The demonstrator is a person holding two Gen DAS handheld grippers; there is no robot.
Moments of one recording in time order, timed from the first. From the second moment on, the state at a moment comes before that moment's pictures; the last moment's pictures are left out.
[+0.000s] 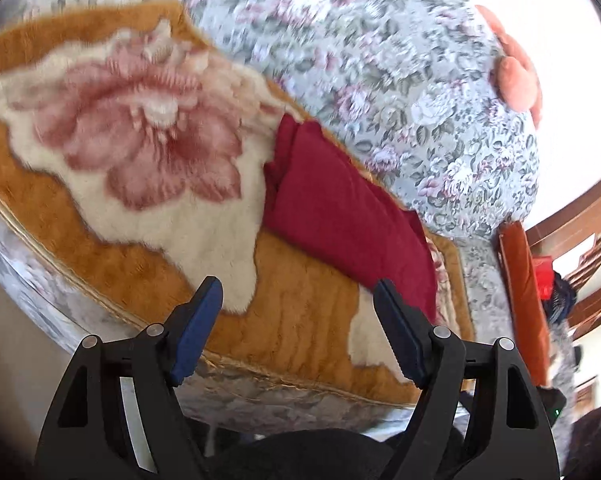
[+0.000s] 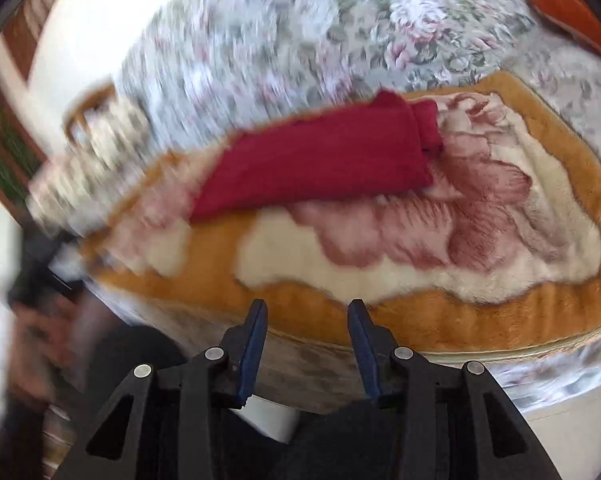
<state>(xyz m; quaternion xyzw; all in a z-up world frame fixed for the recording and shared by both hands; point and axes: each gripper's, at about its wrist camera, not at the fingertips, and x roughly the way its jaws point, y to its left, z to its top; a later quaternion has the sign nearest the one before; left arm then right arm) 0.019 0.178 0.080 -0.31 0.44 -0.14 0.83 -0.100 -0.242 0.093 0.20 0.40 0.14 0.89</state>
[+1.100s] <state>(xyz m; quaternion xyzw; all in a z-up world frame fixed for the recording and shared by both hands) 0.123 0.125 -0.008 -0.48 0.43 -0.10 0.76 -0.050 -0.254 -0.008 0.27 0.46 0.17 0.83</state>
